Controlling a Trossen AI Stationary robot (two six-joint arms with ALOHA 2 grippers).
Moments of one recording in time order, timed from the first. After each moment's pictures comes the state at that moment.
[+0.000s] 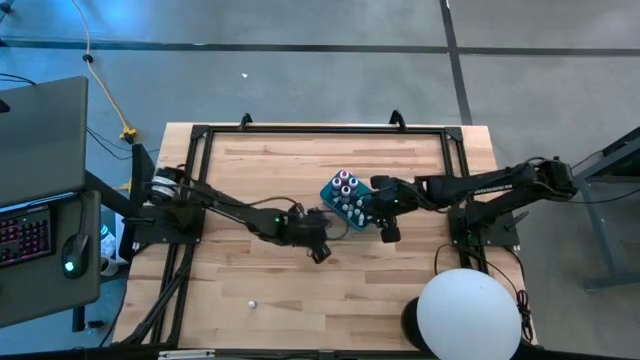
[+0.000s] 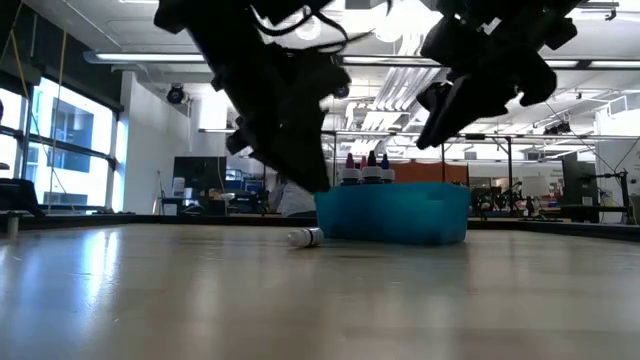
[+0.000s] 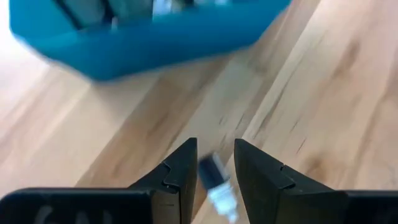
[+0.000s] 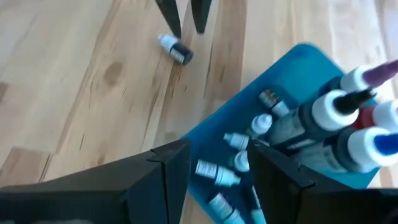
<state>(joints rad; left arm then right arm) -0.23 1.82 1.18 -0.31 -0.42 -0.68 -0.02 1.27 0.74 -0.27 -0.02 -0.20</state>
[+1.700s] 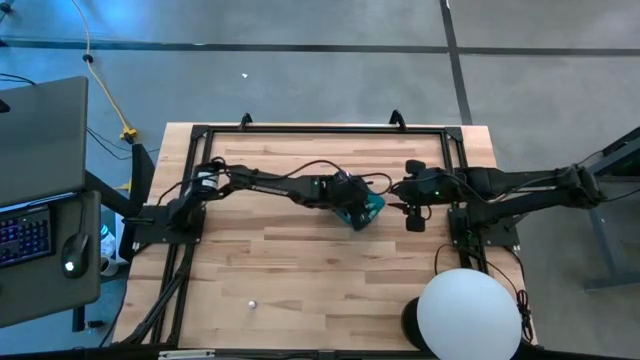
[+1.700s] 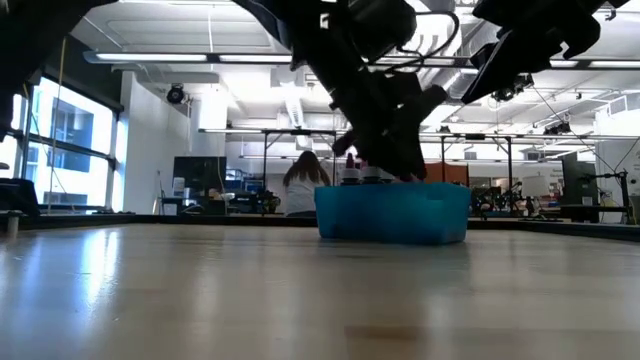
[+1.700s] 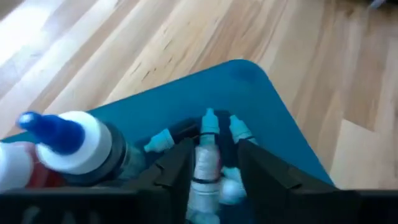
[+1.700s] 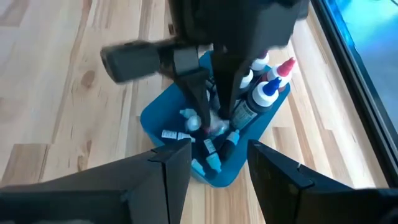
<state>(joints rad) 0.04 2.12 1.67 -0.32 -0.24 -0.34 -0.02 0.90 0.74 -0.57 0.15 -0.09</state>
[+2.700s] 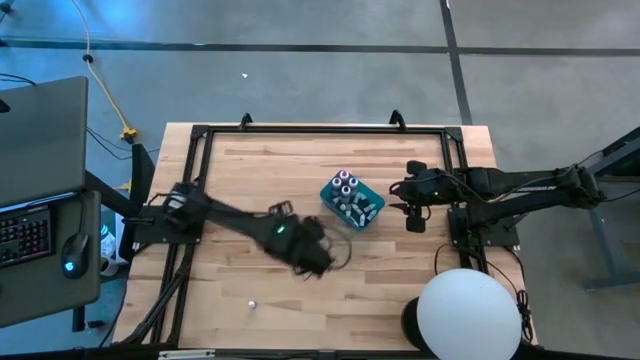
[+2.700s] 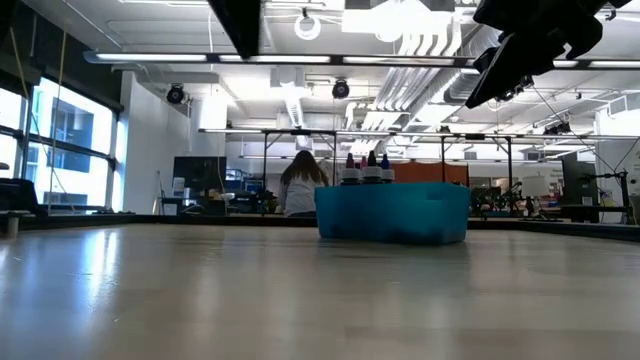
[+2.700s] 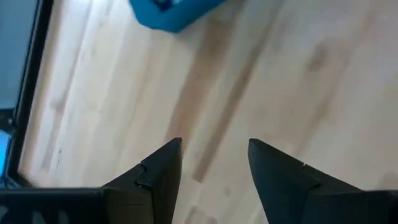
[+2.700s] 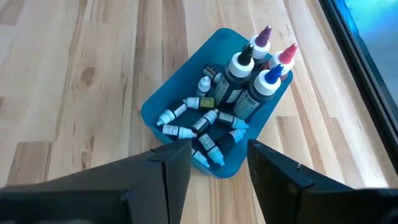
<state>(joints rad) -0.37 1.98 2.01 -1.56 -0.46 -0.75 -0.02 0.90 0.74 -0.59 0.15 -0.04</state>
